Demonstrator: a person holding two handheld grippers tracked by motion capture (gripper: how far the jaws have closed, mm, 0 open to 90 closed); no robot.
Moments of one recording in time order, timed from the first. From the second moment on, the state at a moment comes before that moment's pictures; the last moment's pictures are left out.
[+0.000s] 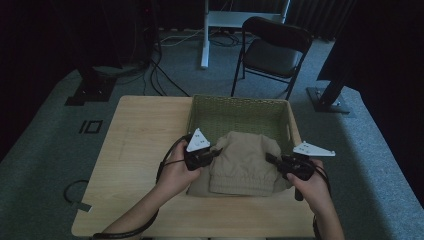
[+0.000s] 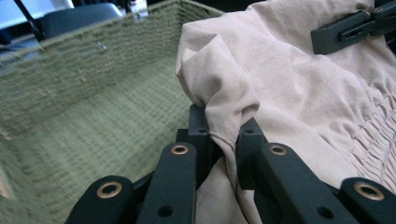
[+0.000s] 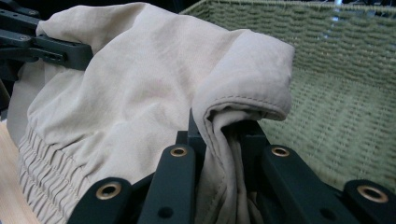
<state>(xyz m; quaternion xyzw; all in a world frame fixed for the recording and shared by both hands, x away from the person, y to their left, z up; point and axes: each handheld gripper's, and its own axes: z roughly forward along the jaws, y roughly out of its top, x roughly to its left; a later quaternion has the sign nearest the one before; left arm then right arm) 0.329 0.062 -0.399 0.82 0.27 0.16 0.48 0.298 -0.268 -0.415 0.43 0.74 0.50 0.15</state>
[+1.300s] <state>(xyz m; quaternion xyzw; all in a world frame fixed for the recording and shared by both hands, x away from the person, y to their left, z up) 0.451 0.050 -0.361 0.80 0.28 0.21 0.50 0.411 -0.265 -0.373 0.47 0.71 0.49 0.18</state>
